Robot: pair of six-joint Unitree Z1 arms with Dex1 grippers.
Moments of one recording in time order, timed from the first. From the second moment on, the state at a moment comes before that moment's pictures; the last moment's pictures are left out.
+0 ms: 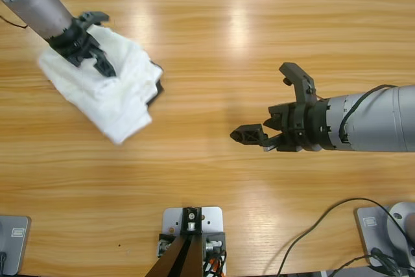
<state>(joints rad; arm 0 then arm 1) -0.32 2.08 -1.52 0.94 -0.09 0.14 0.88 1.47 -0.53 -0.07 0.20 0.75</state>
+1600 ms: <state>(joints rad) -0.20 1.31 -1.18 1.15 -0.15 -0.09 0.86 1.14 -0.87 0.90 -0.13 0.50</state>
